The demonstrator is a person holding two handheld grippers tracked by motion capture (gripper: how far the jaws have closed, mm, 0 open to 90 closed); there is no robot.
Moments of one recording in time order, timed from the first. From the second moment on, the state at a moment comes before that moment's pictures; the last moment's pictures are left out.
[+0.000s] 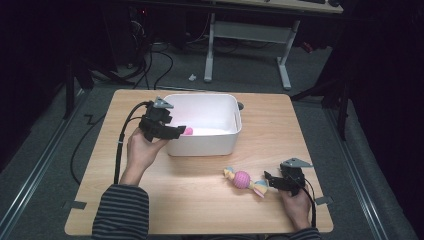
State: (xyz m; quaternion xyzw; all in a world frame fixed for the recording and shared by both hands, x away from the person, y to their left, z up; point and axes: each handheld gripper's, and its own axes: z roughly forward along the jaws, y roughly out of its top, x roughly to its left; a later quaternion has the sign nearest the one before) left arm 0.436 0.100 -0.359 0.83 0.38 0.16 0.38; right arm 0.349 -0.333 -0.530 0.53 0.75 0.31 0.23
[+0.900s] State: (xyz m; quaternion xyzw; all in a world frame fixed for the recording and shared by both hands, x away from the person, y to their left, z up) left arm 0.390 0.142 -0.370 0.80 0.39 0.19 0.43; right arm 0.348 -0.333 -0.530 0.53 0.76 0.31 0.23
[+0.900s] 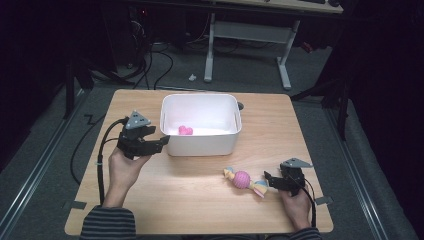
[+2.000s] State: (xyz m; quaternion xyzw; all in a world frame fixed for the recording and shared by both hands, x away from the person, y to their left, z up) left arm 0.368 0.154 -0.413 0.78 0.42 0.16 0.44; right arm 0.348 -0.332 -0.530 0.53 0.76 0.31 0.23
